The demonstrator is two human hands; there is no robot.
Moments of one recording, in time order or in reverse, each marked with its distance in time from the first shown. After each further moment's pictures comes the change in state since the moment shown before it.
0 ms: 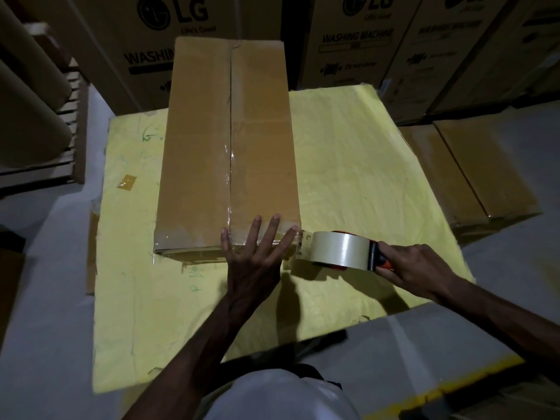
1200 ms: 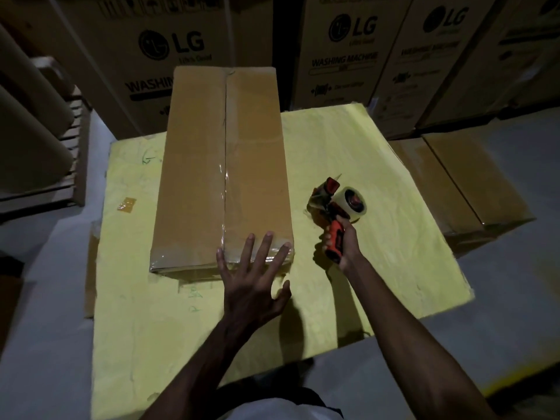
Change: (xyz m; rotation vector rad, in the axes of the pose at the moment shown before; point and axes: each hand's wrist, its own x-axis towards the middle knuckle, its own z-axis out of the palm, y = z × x) left_hand -0.006 0.005 -0.033 -0.093 -0.141 -0.039; right_hand 0.136 -0.039 0.088 2.088 0.369 1.223
